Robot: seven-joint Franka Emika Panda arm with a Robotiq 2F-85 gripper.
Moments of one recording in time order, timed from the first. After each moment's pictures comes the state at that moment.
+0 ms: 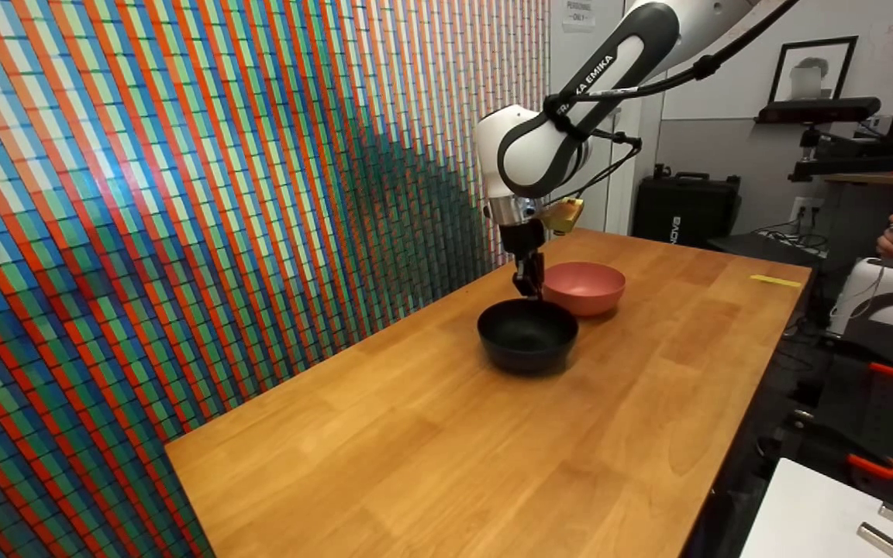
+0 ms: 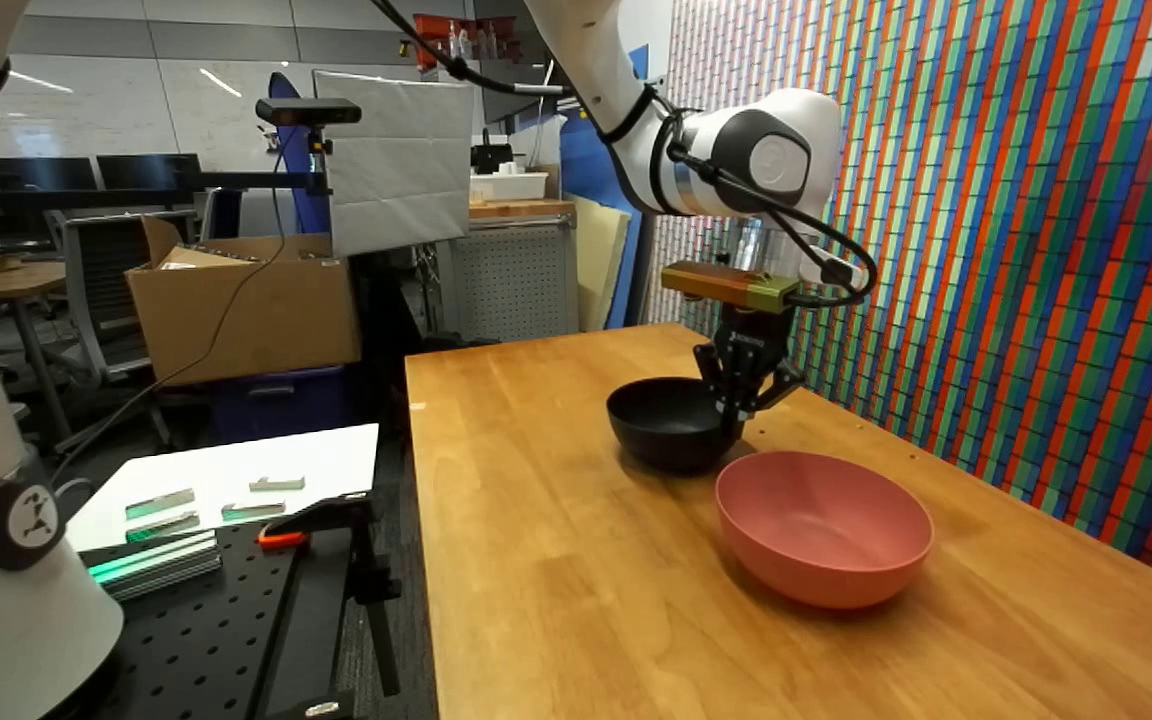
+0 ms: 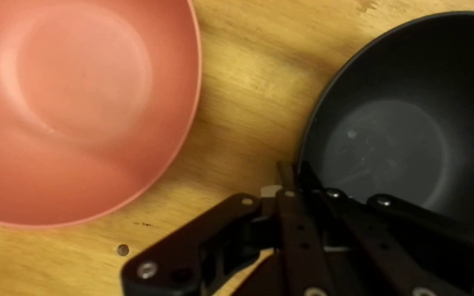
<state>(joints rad) 0.17 0.71 0.06 -1.66 -0.09 2.17 -0.16</state>
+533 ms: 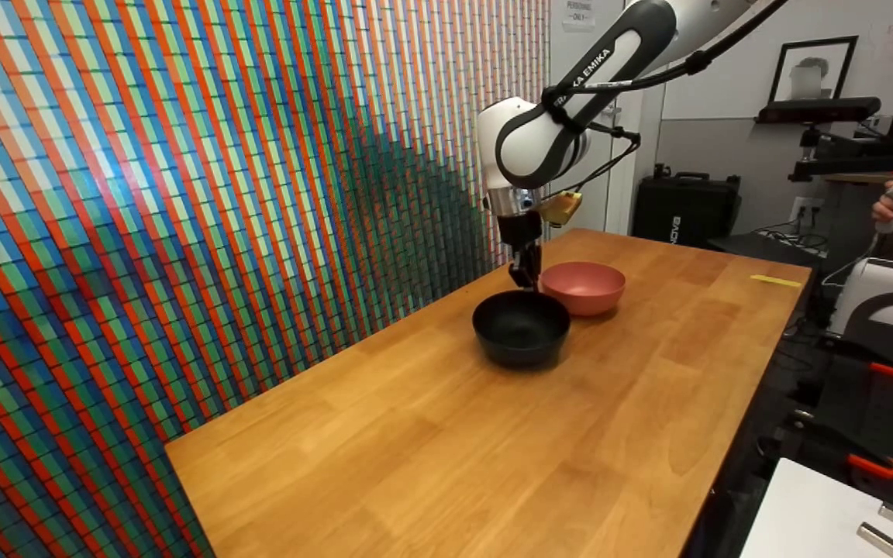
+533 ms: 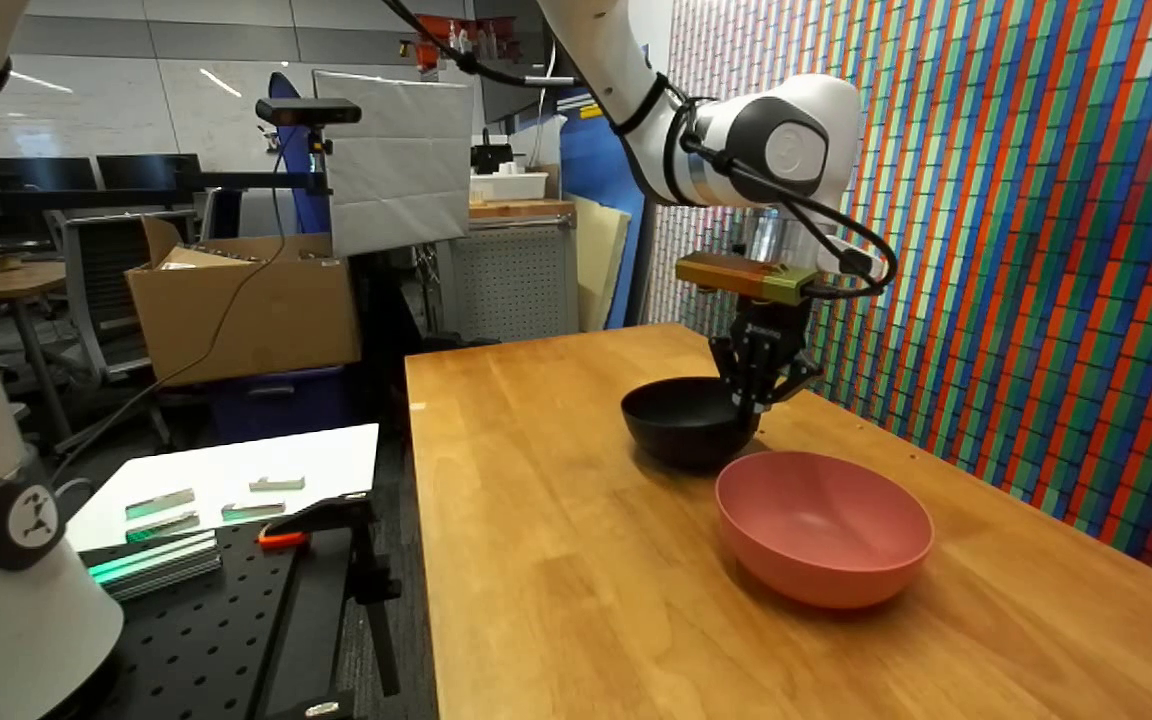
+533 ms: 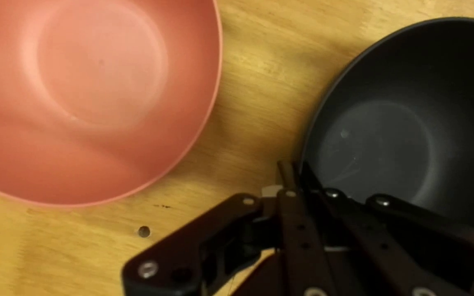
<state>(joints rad) 0.15 0.71 0.06 -1.63 -0.08 2.16 -0.16</state>
